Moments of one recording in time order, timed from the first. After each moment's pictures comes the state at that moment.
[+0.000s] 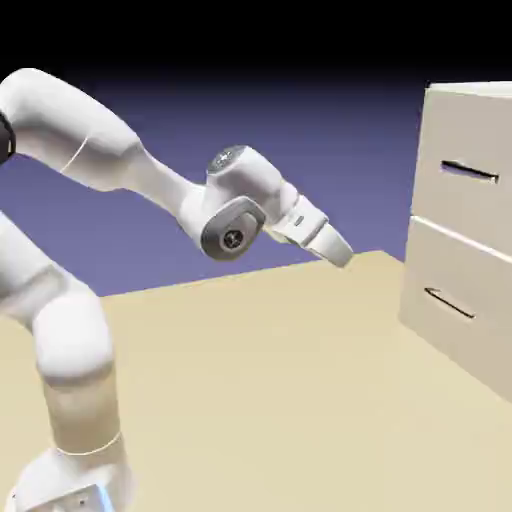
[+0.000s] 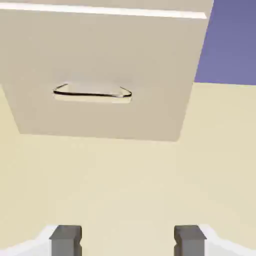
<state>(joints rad) -0.03 -0.59 0.02 -2.78 0.05 3.03 0.75</state>
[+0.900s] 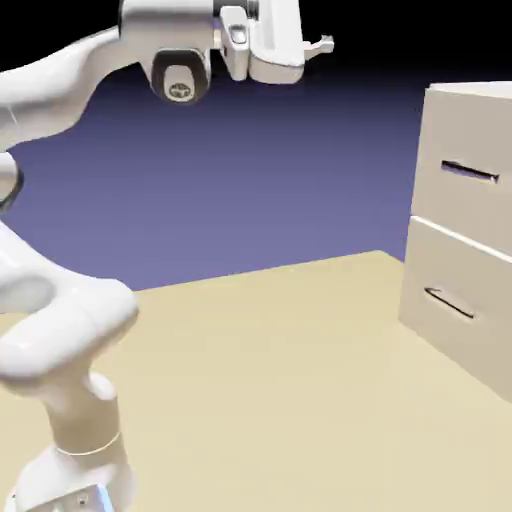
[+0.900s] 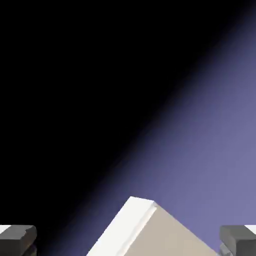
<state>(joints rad) -0.95 -1.08 0.57 -2.22 1.23 2.84 1.07</state>
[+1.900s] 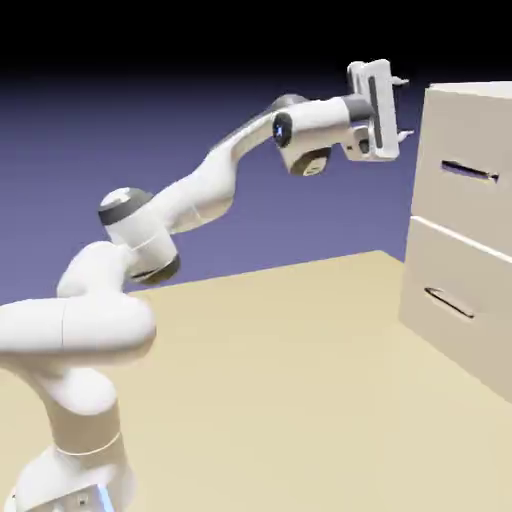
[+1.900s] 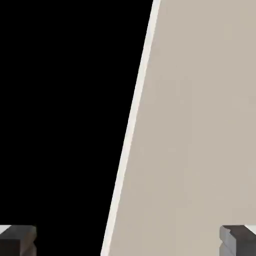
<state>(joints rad) -1.97 -1.61 1.18 -1.60 2.53 2.63 1.41</state>
